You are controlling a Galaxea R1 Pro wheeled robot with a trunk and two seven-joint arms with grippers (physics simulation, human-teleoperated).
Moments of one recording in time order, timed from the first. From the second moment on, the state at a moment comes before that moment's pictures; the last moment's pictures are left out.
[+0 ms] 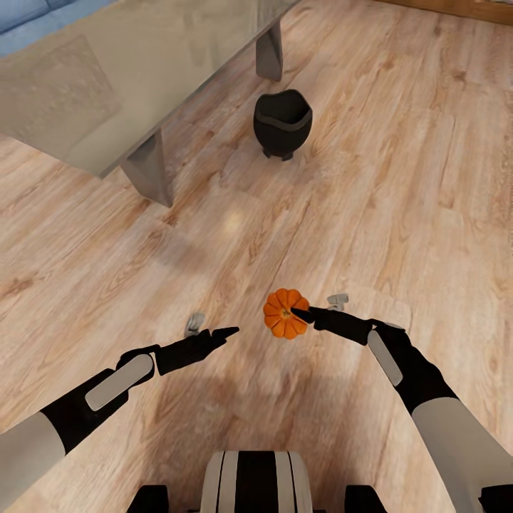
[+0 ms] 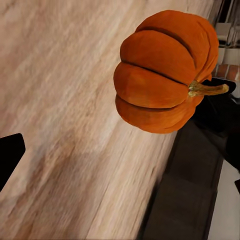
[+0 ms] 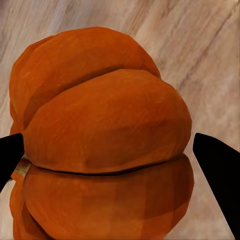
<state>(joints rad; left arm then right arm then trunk) -0.78 0.41 -0.86 -1.11 1.60 0.38 -0.30 -0.79 -0.17 0.14 -0.92 -0.44 0.43 0.71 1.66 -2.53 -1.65</state>
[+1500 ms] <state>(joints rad) -0.78 0.40 -0.86 -1.10 1.60 0.38 -0.29 -0.78 -0.16 0.14 -0.92 -0.44 0.40 0.70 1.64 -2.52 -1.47</state>
